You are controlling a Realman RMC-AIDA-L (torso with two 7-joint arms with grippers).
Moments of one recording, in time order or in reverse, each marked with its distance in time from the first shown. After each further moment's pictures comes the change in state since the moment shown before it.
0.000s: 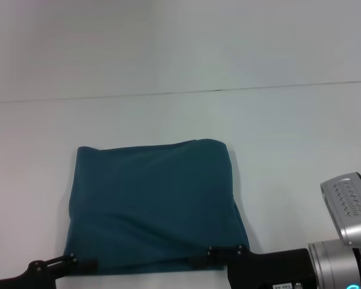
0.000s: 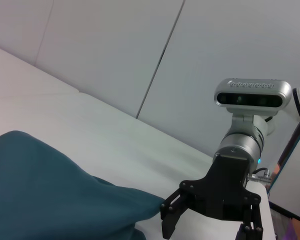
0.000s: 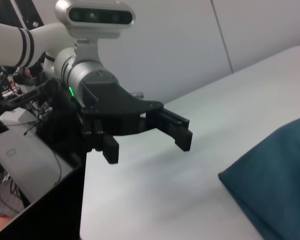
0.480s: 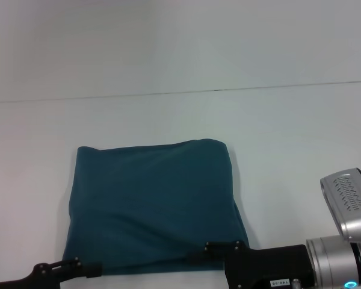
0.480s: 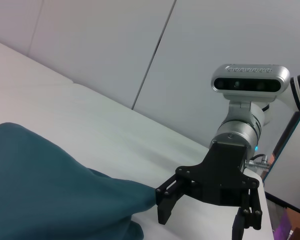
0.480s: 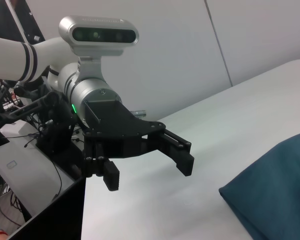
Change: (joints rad) left arm -0.007 -0.001 0.027 -0.002 0.008 -0.013 0.000; right arm 0.008 0.001 0.003 0.008 0.024 -0.009 0.005
